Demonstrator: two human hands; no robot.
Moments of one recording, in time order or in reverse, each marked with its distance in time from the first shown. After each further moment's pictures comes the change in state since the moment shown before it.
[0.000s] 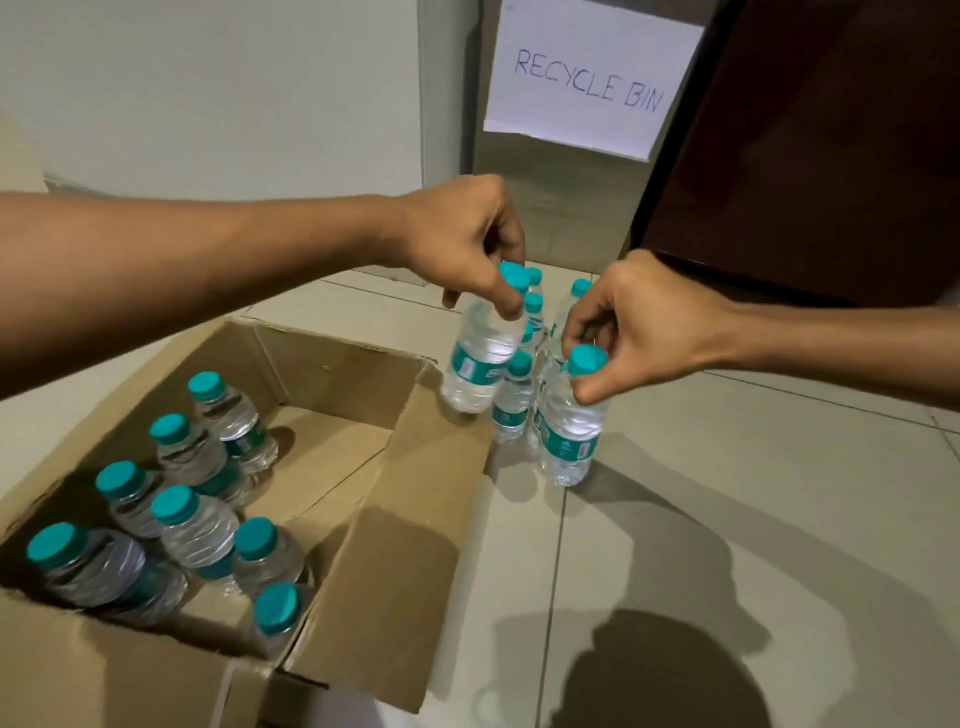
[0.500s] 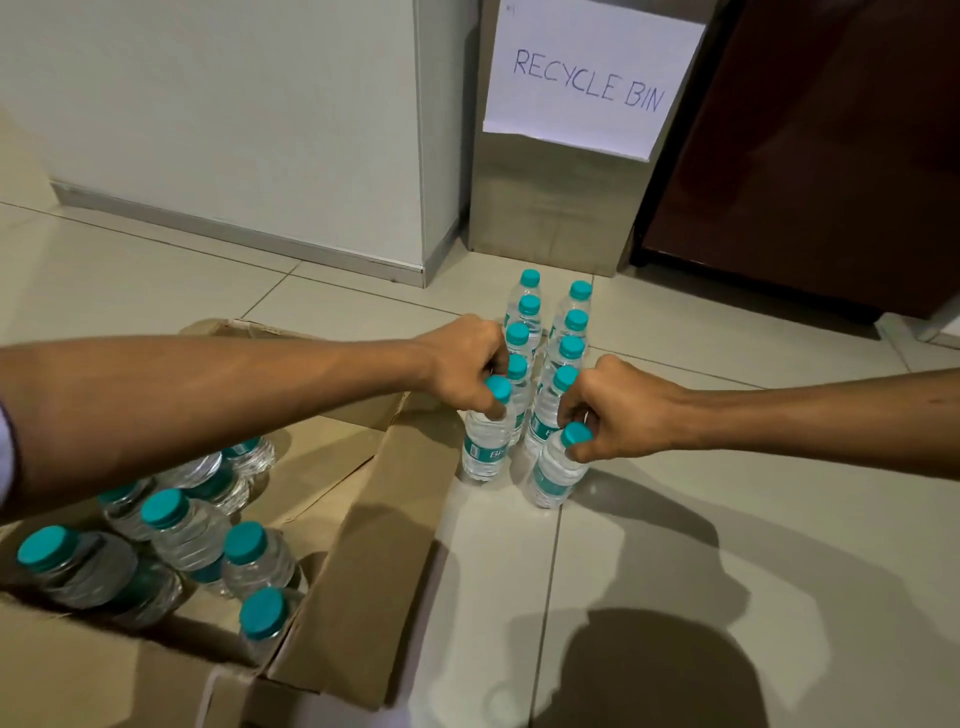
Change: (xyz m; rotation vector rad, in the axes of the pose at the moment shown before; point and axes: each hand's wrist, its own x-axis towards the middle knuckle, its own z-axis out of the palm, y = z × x) left_hand 0.015 -0.037 0.101 0.224 -0.077 -0.140; right_hand -0.009 0.045 0.079 -0.129 -0.238 0.095
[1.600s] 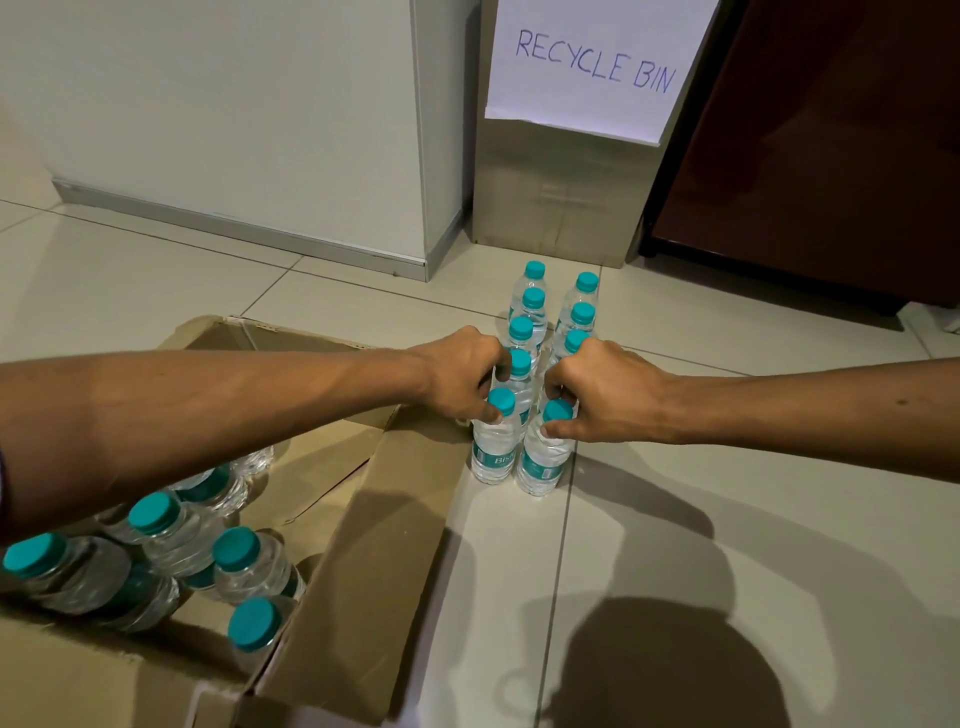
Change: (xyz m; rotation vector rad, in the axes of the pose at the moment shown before) left_hand 0.010 -0.008 0.021 0.003 -0.104 -0.056; right_hand 0.024 0.006 0.013 -0.140 0.154 -0.012
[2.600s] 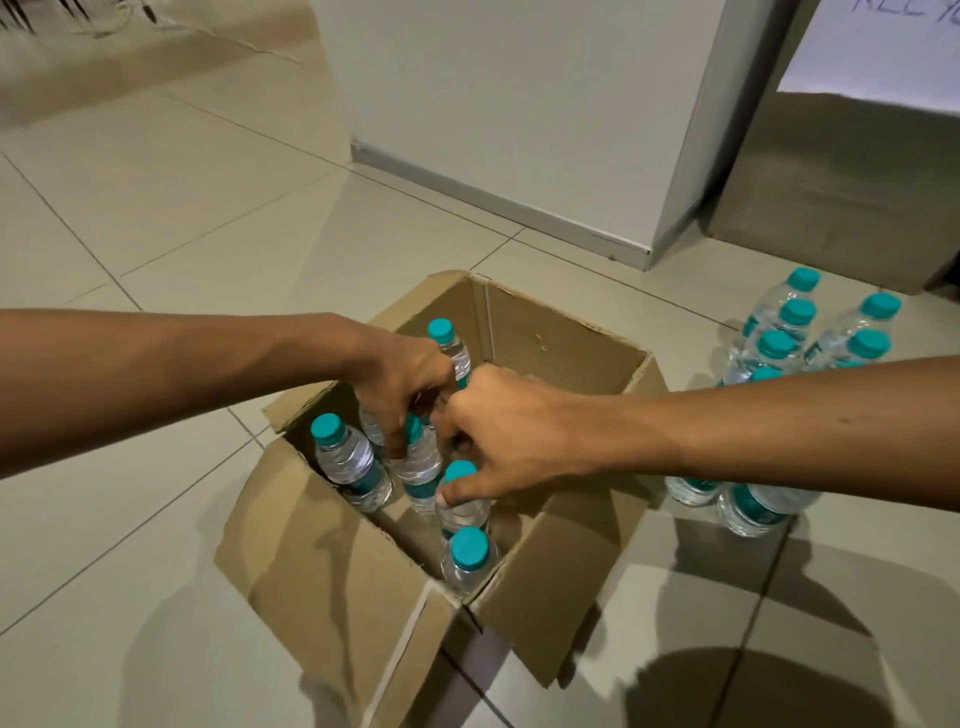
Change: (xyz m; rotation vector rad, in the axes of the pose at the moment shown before) left_hand -0.204 -0.134 -0.012 0.072 -0.433 -0.302; right_hand 0.102 -0.234 -0.018 0.253 -0.012 -0.761
